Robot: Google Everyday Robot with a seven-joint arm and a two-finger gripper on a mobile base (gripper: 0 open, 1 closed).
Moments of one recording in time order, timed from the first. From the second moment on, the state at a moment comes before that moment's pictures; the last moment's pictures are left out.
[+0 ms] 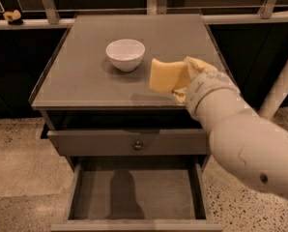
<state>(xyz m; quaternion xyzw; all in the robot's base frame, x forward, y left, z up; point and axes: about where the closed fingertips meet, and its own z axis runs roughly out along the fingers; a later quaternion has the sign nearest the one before) 0.537 -0.131 0.942 -0.46 0.59 -0.35 0.56</state>
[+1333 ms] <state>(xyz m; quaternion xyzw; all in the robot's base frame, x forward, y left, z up) 0.610 -0.150 0.931 -0.50 0.61 -0.32 0.53</state>
